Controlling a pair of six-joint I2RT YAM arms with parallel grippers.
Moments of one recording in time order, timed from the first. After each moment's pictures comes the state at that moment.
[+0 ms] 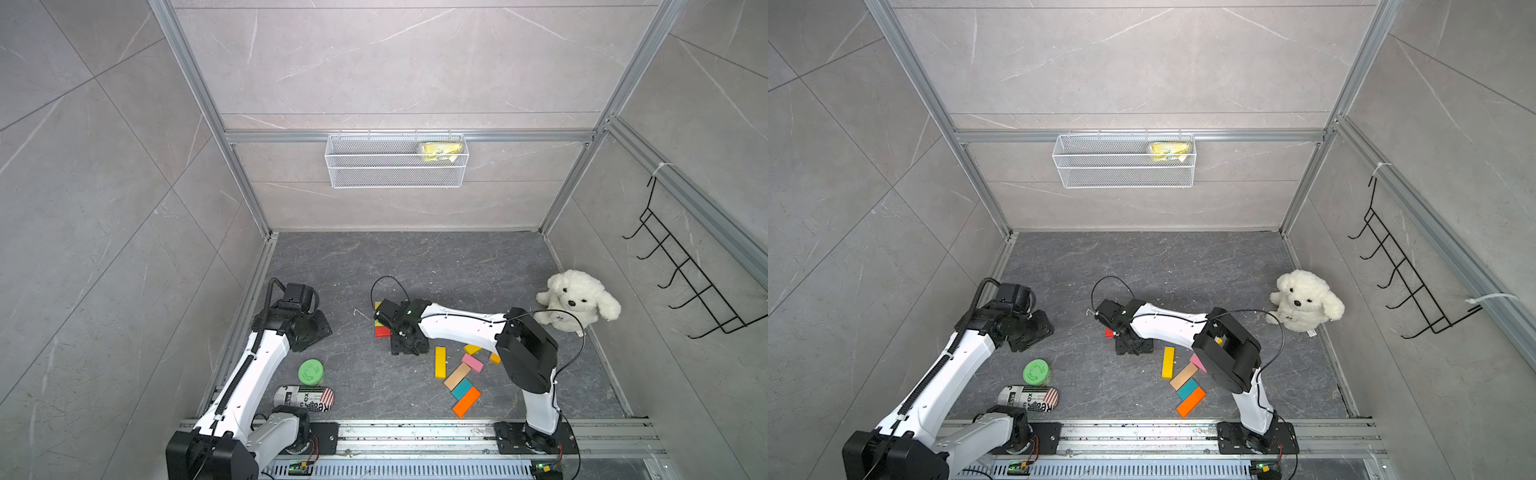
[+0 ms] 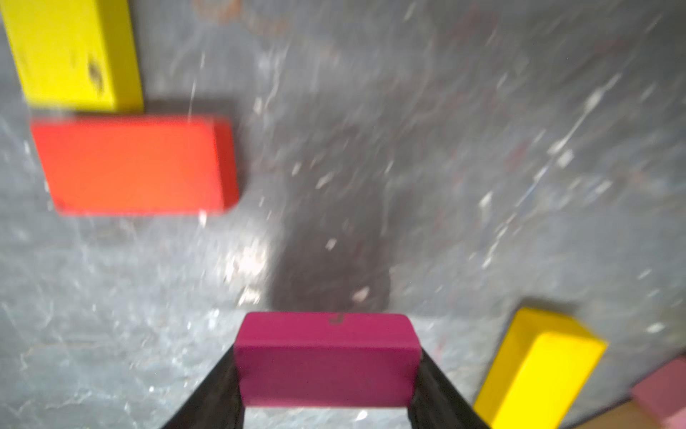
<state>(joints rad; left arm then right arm) -0.16 1.07 0.87 -0.98 0.06 -0.62 0.96 2.00 1.48 -0.91 0.12 0.87</state>
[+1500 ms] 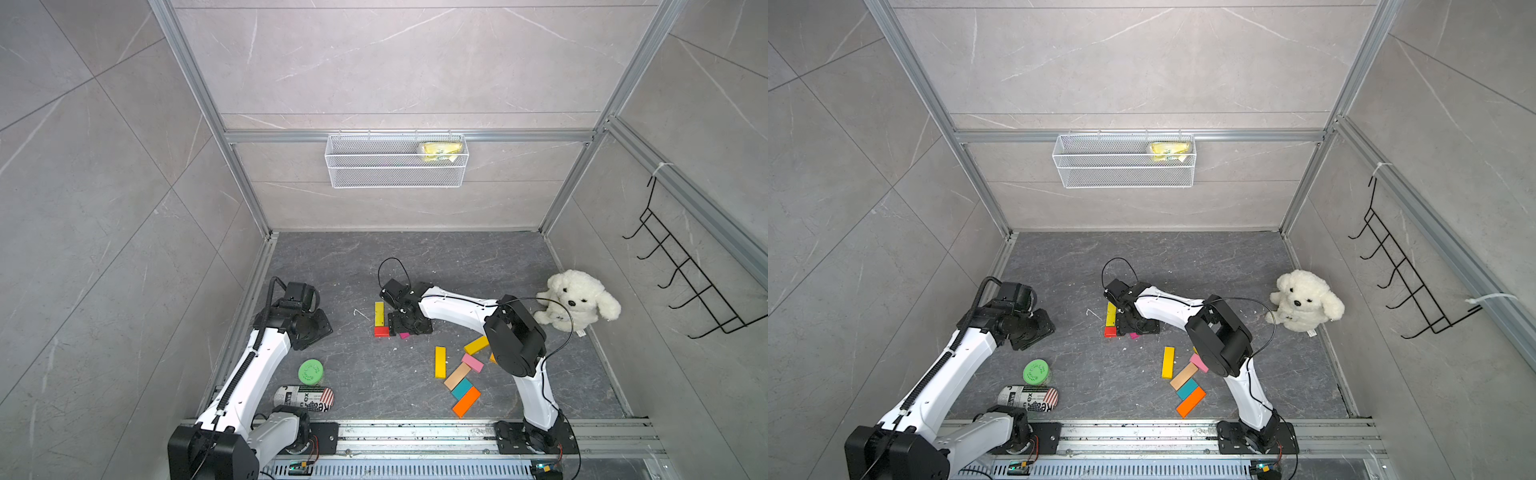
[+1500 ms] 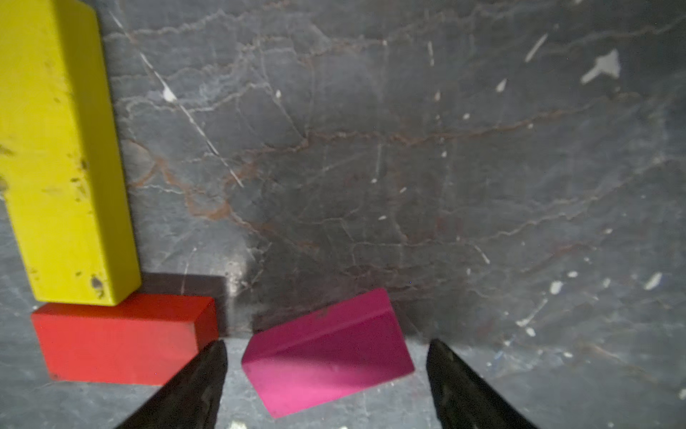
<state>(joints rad) -0.16 1.09 0.87 -0.96 0.07 -0.62 0.85 2.11 1.58 -0.88 0.10 0.75</state>
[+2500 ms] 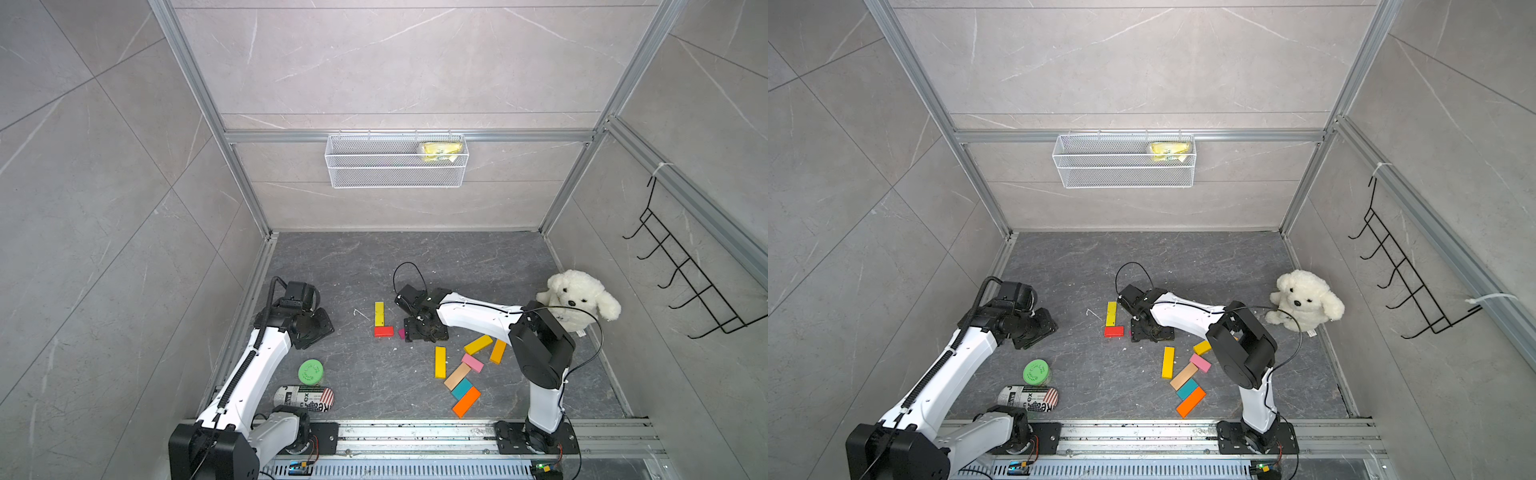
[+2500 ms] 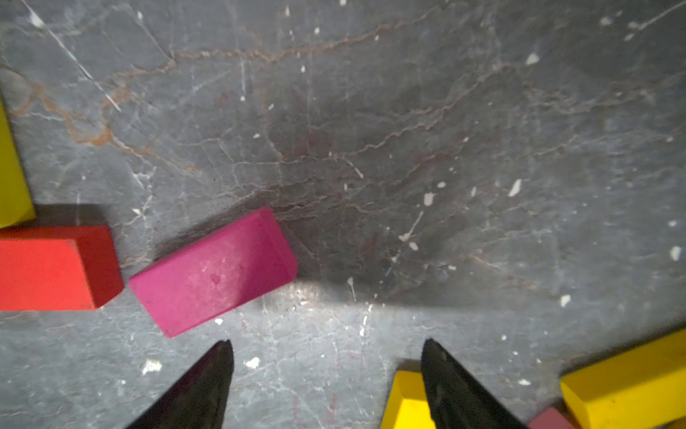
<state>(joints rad) -0.16 1.10 0.87 -0.94 0.11 -0.62 0.85 1.95 1.37 -0.86 0.14 0.77</state>
